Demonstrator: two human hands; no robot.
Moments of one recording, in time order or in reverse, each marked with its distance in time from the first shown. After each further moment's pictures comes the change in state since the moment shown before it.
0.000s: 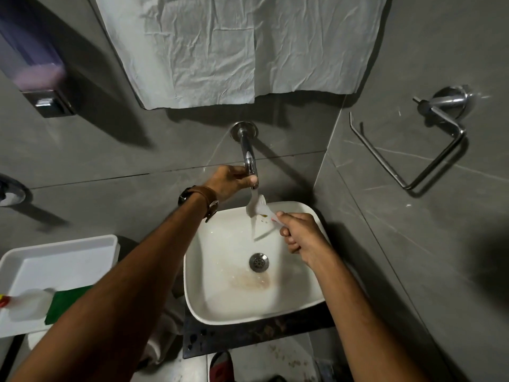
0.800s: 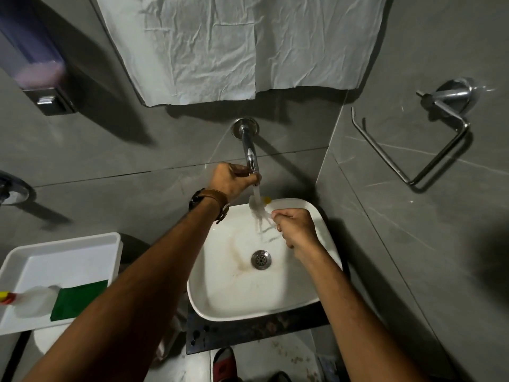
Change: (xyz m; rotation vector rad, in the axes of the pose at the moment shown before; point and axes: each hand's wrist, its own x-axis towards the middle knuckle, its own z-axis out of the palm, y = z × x) left_hand -0.001 0.000 0.016 -0.029 0.236 -0.002; right_hand 0.007 0.008 0.019 -0.190 0.177 -0.156
